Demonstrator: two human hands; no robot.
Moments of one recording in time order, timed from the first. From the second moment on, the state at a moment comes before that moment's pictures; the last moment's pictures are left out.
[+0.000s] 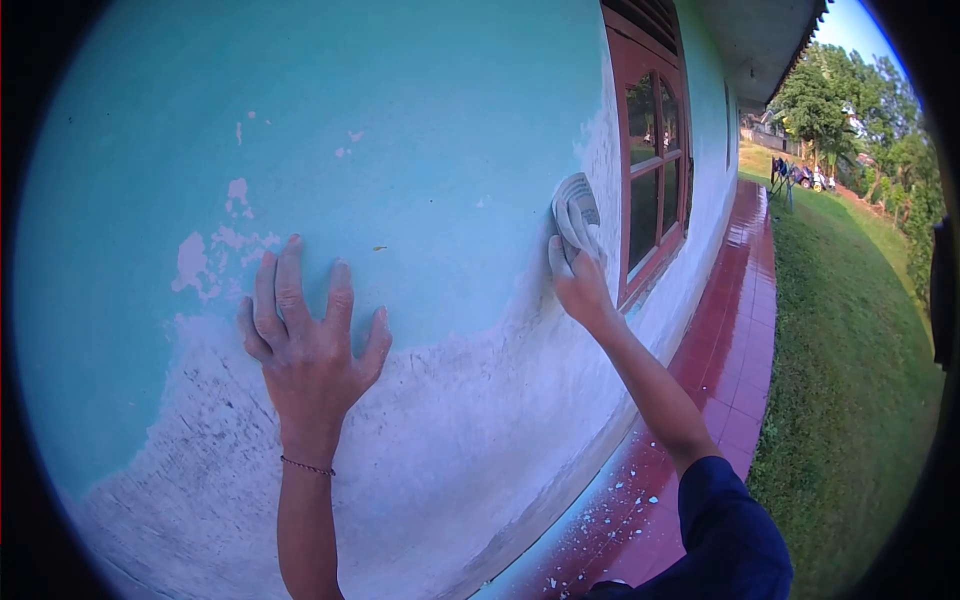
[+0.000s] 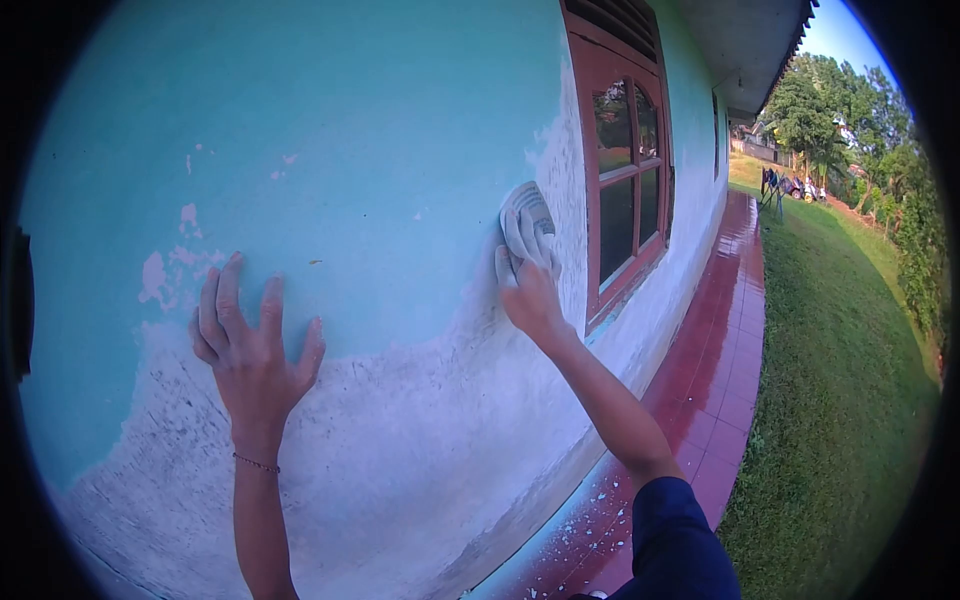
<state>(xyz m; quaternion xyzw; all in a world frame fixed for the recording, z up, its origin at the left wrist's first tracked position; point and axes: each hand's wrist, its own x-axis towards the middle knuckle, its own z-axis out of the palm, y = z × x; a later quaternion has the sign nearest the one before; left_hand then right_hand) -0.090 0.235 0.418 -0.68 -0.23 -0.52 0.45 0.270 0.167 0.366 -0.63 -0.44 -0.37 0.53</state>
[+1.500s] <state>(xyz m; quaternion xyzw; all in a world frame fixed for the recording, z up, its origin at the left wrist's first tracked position) -0.091 0.233 0.419 -0.69 -0.23 -0.52 0.45 0.357 0.165 0.467 -0.74 -0.34 -0.27 0.52</state>
